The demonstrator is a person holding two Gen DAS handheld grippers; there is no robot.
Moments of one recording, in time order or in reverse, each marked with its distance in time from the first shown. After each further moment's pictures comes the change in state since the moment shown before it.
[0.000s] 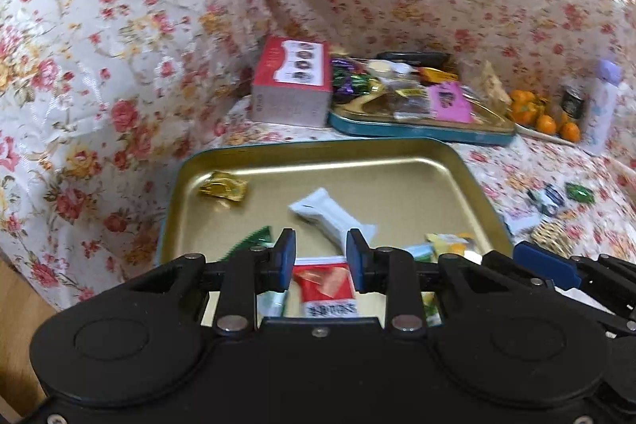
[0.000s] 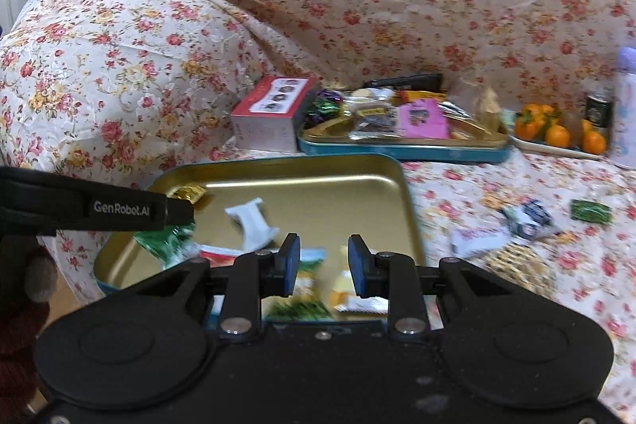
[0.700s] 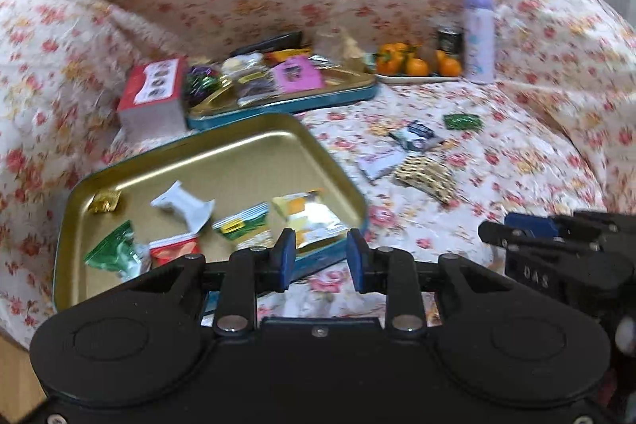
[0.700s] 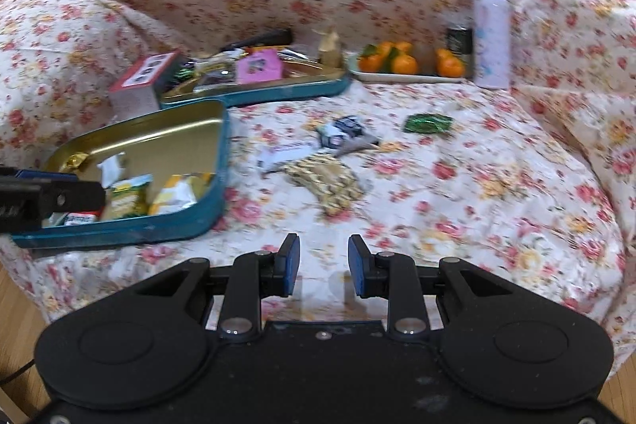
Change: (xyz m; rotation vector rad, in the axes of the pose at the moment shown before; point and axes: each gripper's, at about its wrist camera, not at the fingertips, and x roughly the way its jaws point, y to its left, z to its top) left arm -0.031 -0.105 -0.041 0.275 -0.016 -0.158; right arm -0.054 -0.111 -0.065 0.139 0.068 -0.228
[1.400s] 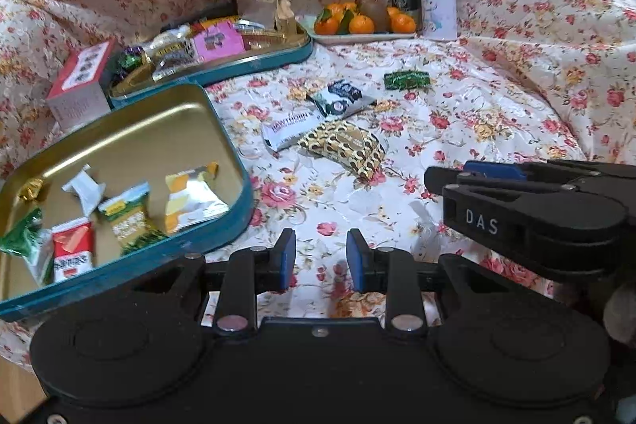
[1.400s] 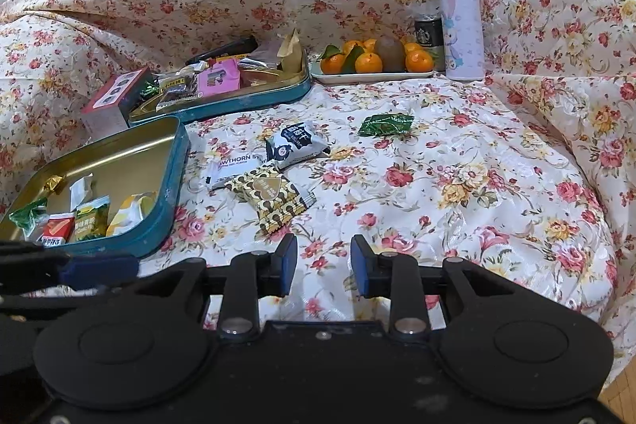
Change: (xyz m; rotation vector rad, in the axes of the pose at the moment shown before) left arm 0.048 -0.080 -0.008 0.016 0.090 -0.027; right arm 0.018 -0.040 0.011 0.062 -0.005 0.004
